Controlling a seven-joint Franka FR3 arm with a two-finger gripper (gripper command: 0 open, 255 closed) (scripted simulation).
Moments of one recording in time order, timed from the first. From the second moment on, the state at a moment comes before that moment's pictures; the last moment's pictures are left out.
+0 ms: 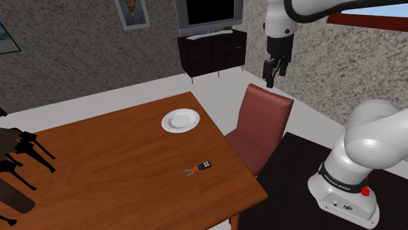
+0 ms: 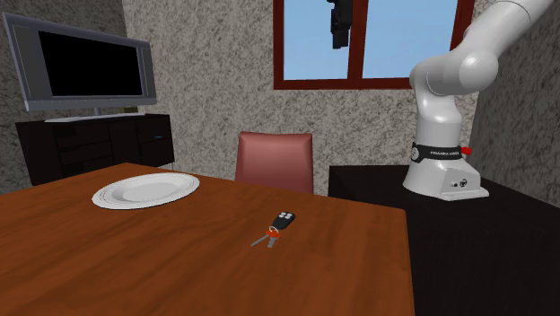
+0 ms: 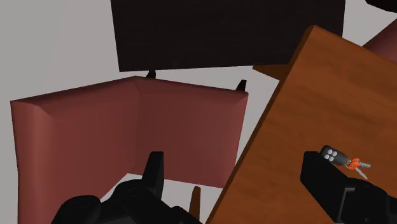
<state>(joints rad) 0.00 -0.78 0.02 -2.42 -0.09 1.57 0.08</state>
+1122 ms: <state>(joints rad) 0.14 -0.36 0.06 -2.47 -0.06 2.05 -0.10</state>
